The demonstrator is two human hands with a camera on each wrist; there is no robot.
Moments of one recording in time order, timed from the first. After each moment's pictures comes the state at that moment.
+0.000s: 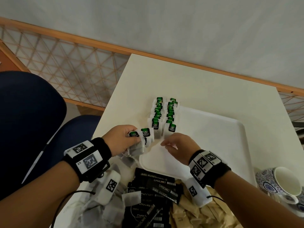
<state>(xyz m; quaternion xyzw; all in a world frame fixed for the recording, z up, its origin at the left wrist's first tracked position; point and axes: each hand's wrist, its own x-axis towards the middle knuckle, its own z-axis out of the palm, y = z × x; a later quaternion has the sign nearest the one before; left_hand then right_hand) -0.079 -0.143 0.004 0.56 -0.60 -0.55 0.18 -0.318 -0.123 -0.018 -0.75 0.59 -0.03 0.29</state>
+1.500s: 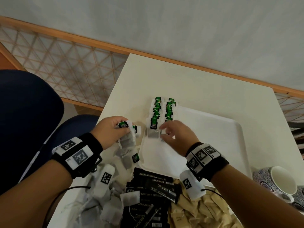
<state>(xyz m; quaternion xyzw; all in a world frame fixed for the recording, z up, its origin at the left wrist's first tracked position) -0.058 -0.155 0.005 0.59 -0.59 -0.50 0.25 -0.307 -0.137 0.004 -0.74 0.61 -0.12 0.26</state>
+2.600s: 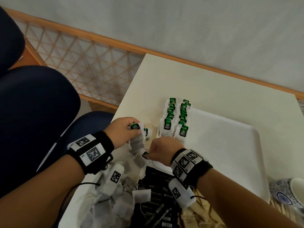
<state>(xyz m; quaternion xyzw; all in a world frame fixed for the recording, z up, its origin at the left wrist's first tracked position) -0.050 -0.145 0.013 0.60 -0.58 -0.50 0.23 -0.232 -0.129 0.003 -0.76 0.56 0.11 0.31</state>
